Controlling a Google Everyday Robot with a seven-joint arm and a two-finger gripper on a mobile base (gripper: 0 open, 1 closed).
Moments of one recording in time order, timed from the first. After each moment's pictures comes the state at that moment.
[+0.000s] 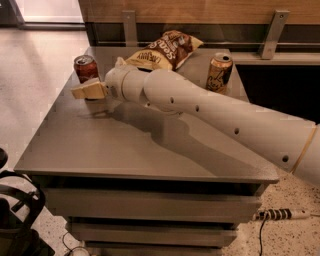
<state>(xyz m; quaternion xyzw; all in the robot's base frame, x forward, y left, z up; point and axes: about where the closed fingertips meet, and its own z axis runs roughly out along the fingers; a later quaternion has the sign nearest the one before) 0.685 0.176 0.889 -0.35 0.66 0.29 0.59</state>
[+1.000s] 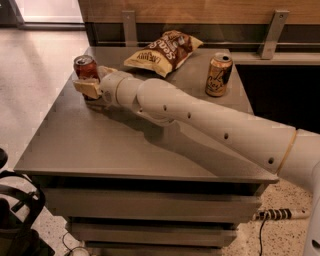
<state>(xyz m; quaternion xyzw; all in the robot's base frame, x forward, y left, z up) 0.694 0.193 0.876 -0.32 0.66 0.30 0.61</state>
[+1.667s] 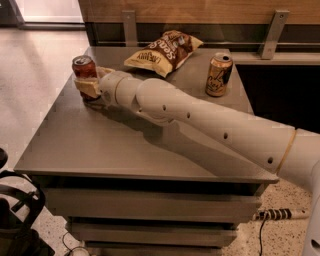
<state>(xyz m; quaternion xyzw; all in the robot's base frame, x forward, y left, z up) 0.692 0.197 0.876 -0.33 0.66 0.31 0.61</state>
